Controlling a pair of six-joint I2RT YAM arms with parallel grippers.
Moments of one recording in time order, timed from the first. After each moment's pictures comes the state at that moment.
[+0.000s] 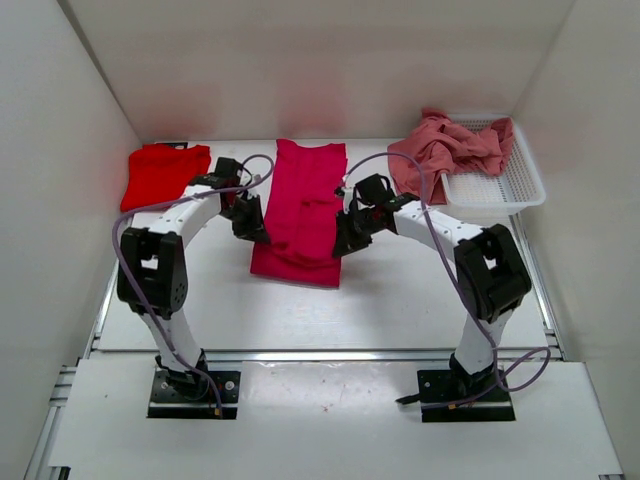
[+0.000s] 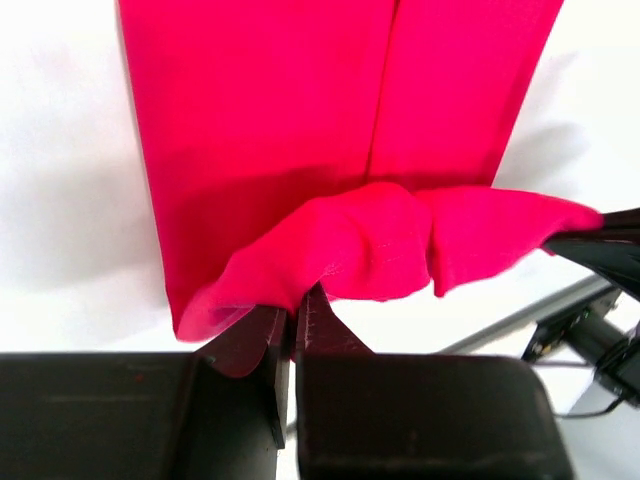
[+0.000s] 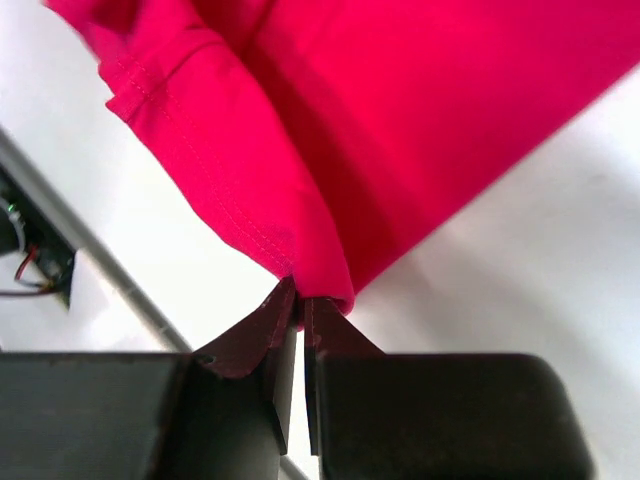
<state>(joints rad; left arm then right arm) -0.21 1.79 1.35 -0.78 0.40 -0.29 0.53 1.80 1.27 -0.54 -0.61 0.22</state>
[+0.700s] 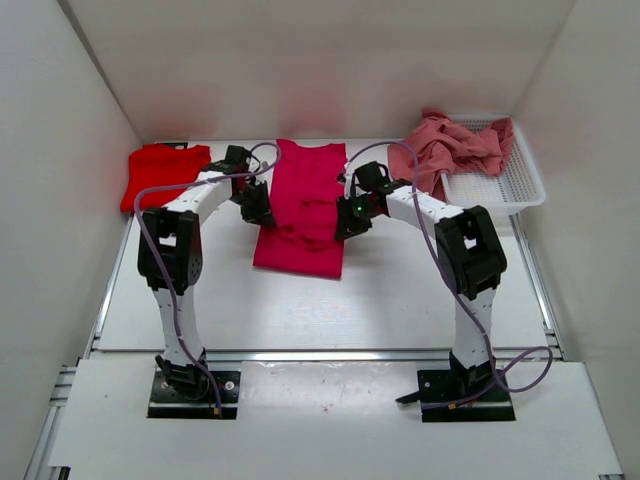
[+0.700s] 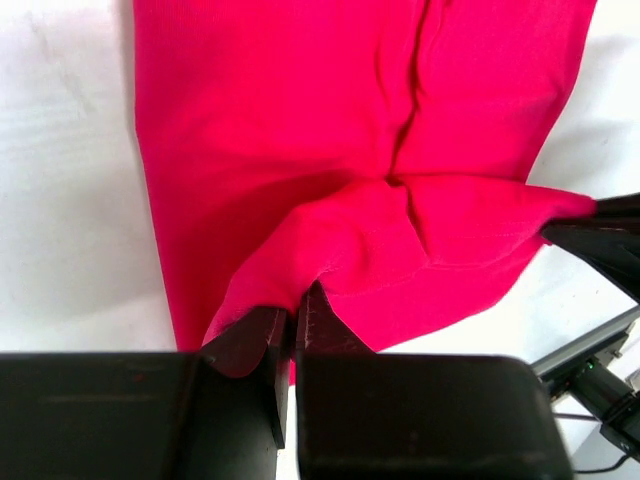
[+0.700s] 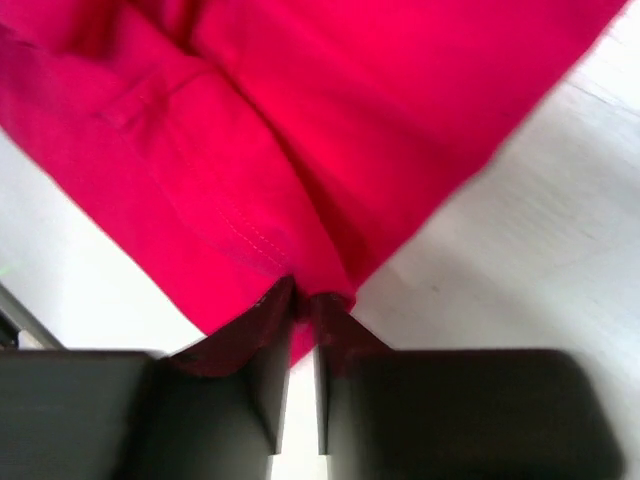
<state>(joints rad) -0.21 2.03 1.58 -0.73 0.39 -0.29 0.45 2.03 1.49 -0.55 -0.53 0.19</state>
